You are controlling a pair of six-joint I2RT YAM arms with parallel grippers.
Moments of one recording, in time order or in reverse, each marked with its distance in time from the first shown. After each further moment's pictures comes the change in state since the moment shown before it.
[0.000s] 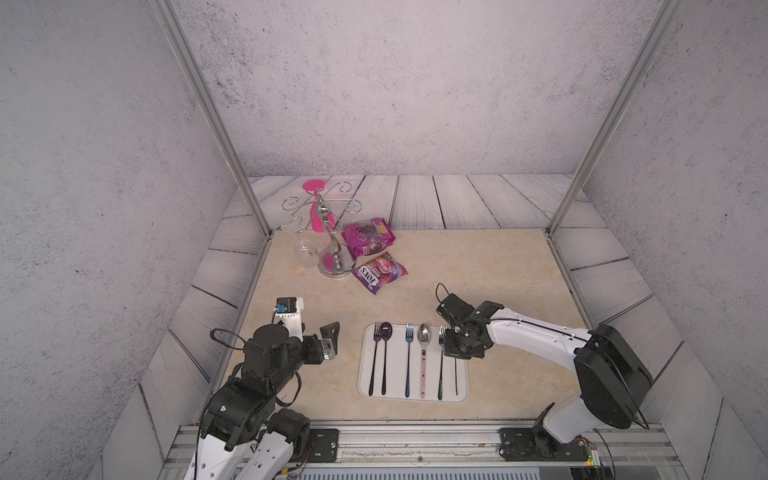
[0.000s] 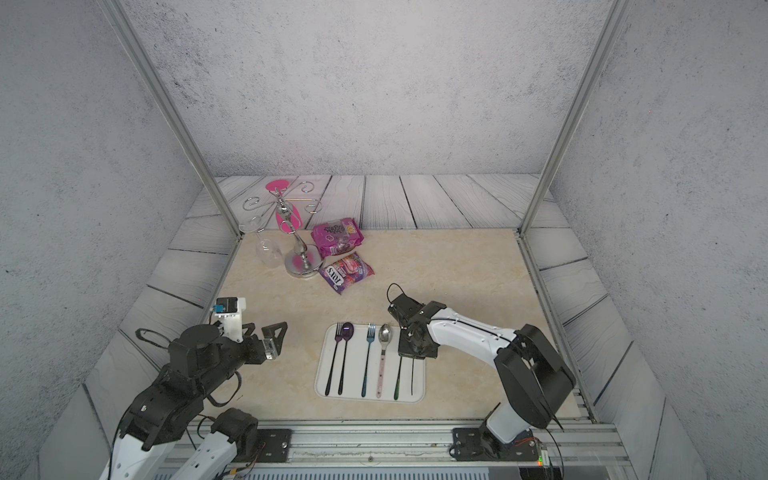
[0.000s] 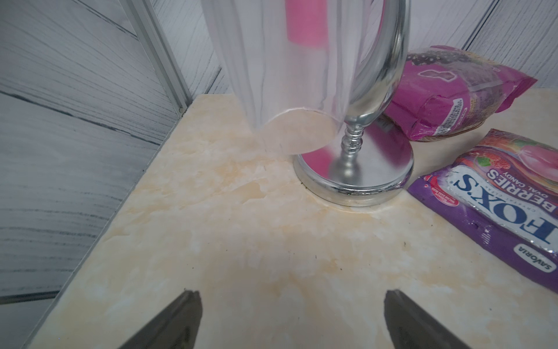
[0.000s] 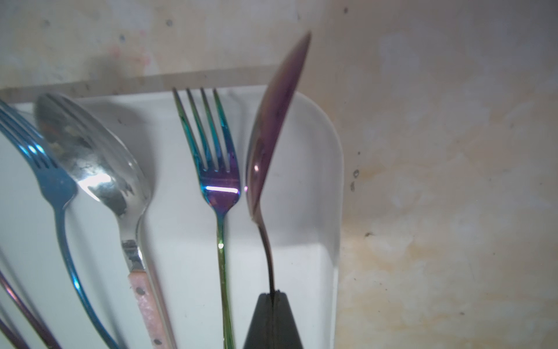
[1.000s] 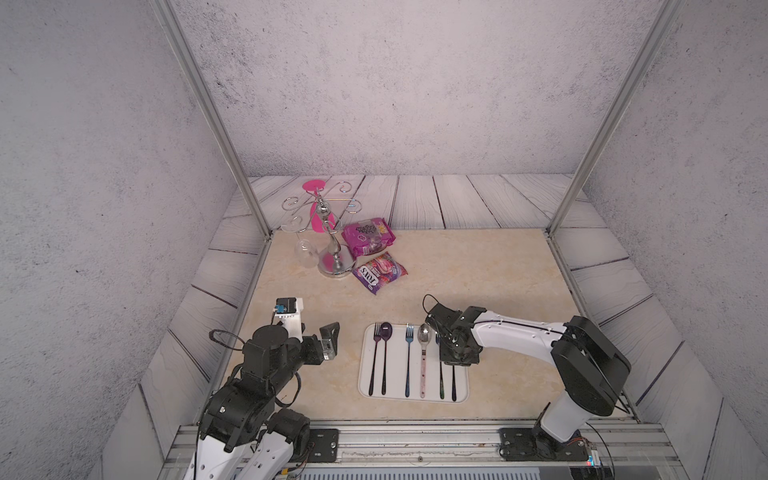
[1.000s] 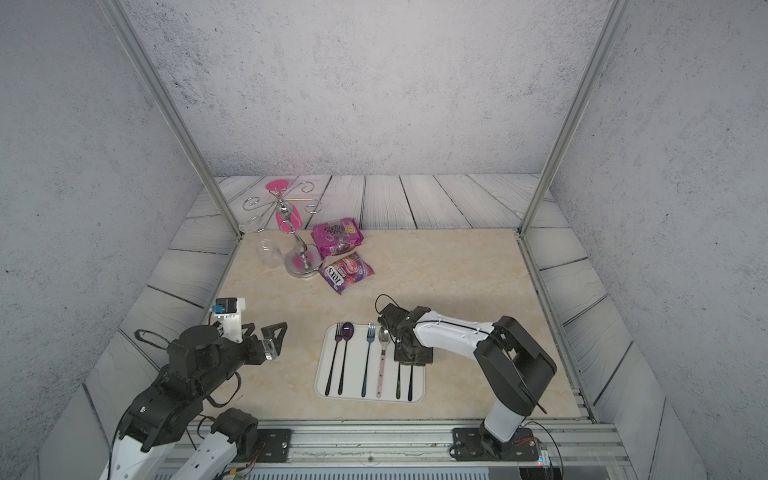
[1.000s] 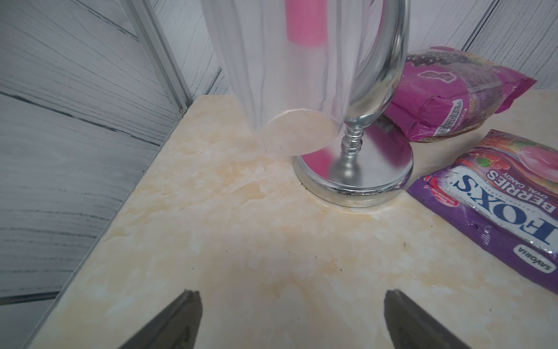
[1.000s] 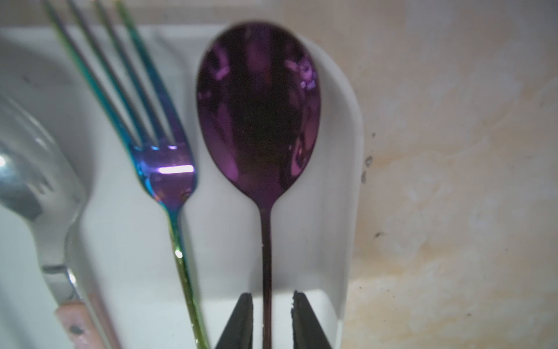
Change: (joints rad) left arm 0.000 -0.006 0.000 -0.001 0.002 0.000; right arm 0.079 0.096 0.018 -0.027 0.075 0.044
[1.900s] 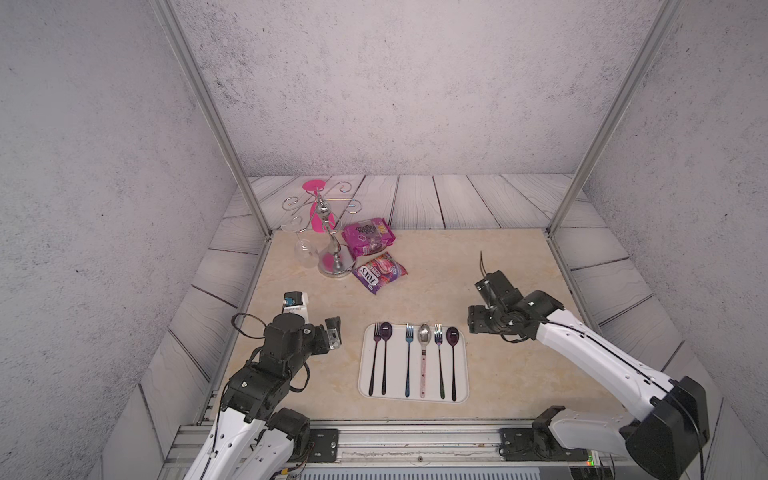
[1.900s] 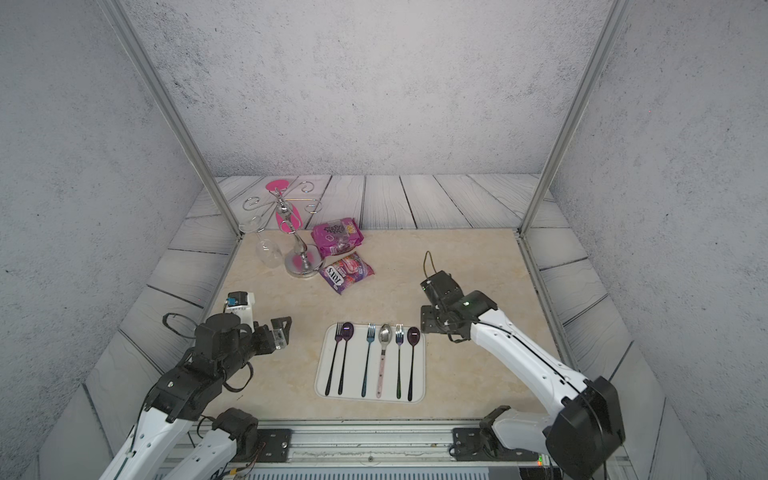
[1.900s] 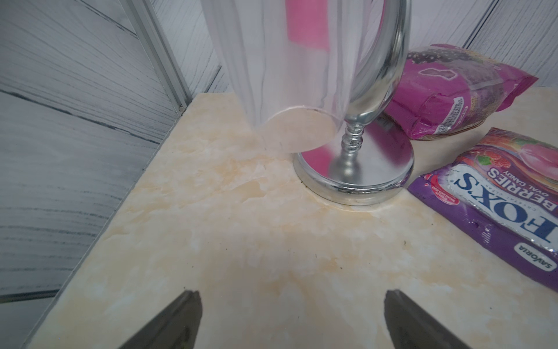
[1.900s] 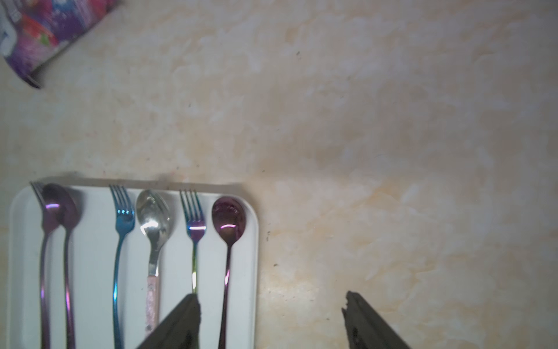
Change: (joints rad) left arm 0.000 0.166 -0.069 0.126 -0.147 -0.041; right arm -0.340 -0.471 0.048 -0.076 0.067 -0.418
